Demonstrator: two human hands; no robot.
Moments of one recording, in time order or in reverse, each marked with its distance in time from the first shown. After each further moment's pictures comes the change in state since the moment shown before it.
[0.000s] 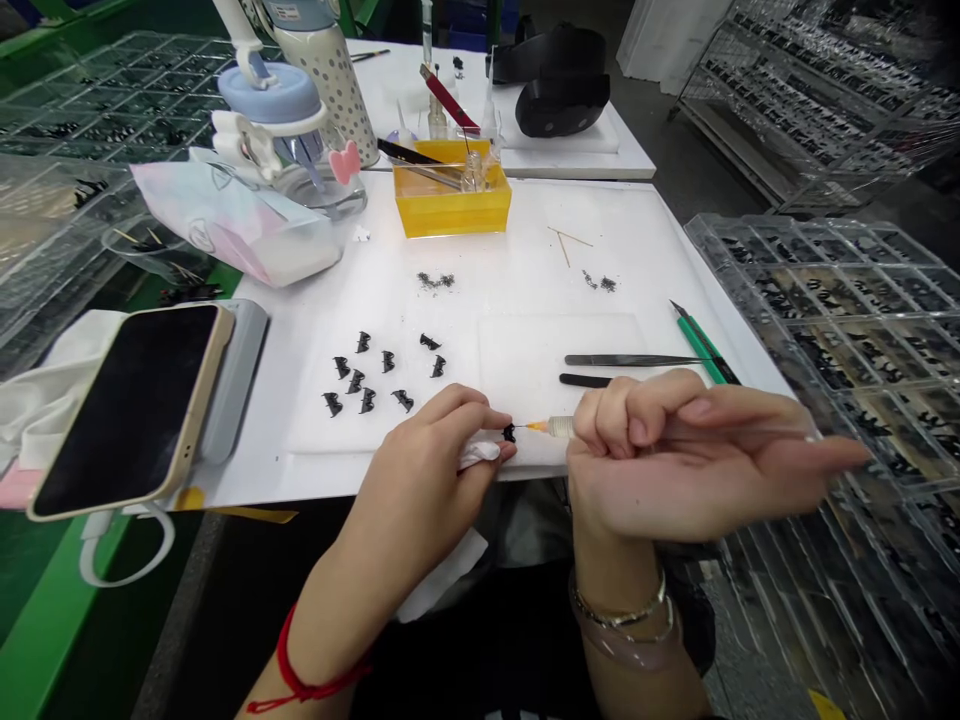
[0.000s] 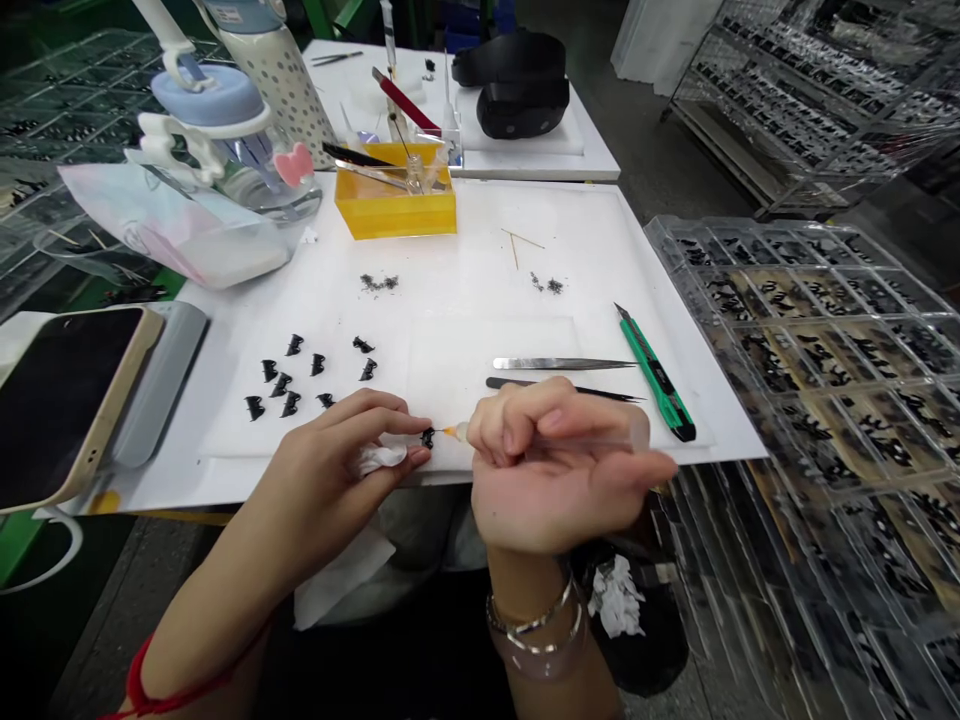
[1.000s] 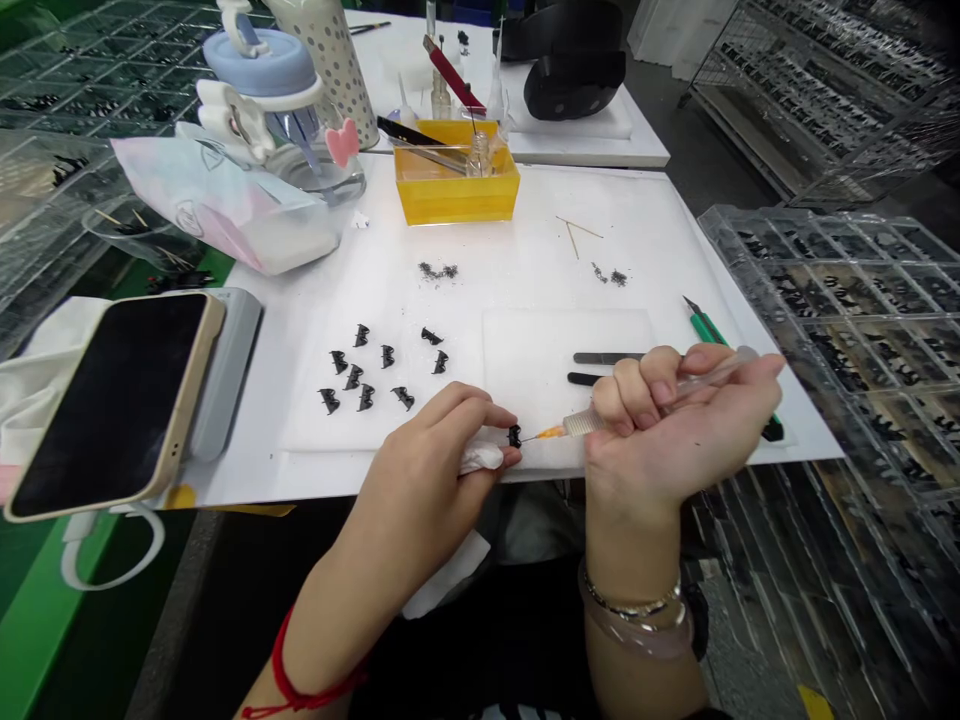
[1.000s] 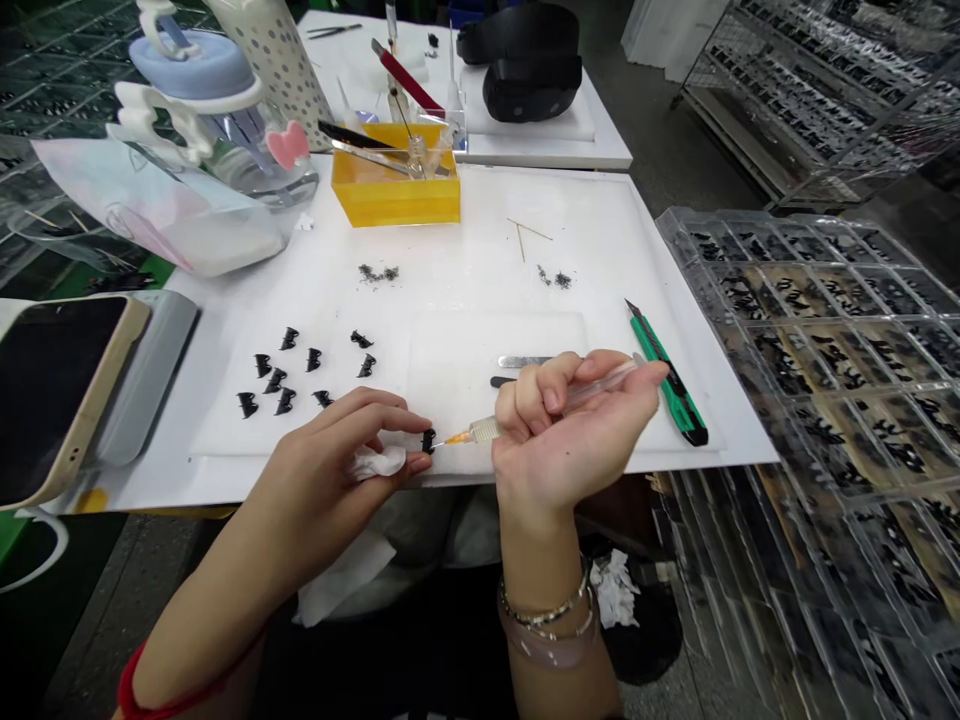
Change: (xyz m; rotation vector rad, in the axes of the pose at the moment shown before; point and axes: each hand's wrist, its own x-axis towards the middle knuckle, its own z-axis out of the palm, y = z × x) left_hand -0.001 -0.003 0.000 -0.024 0.005 0.030; right_hand 0.020 0.004 0.003 -0.068 0.346 0.368
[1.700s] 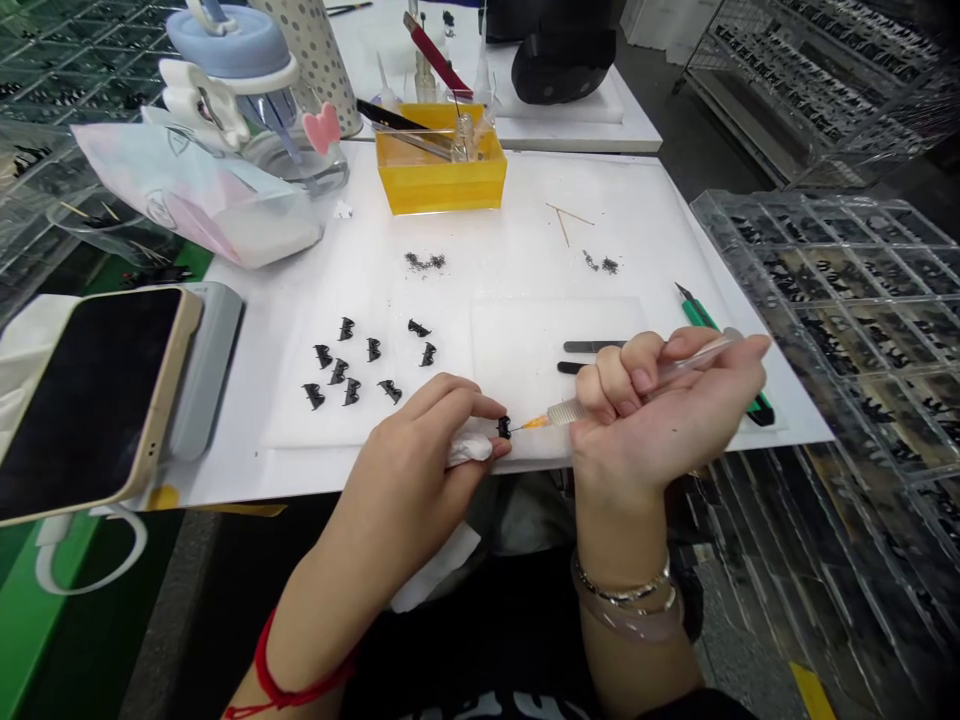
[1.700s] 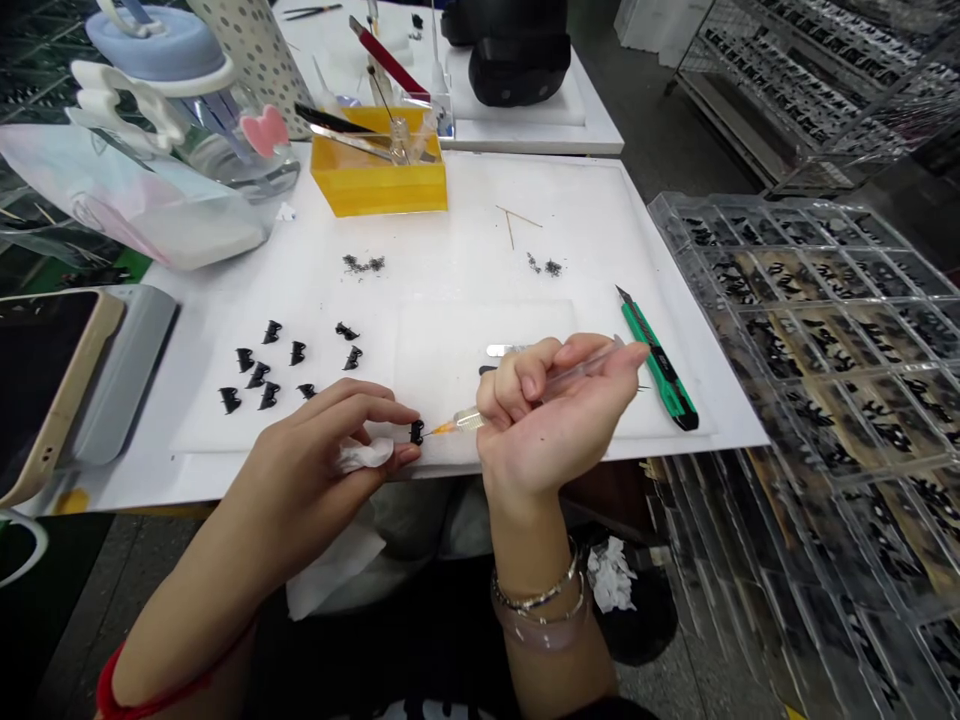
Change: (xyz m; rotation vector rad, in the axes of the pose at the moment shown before) left_hand 0.001 -0.001 0.000 0.036 0.014 0.052; right_hand 0.000 0.005 -0.003 0.001 -0.058 -0.008
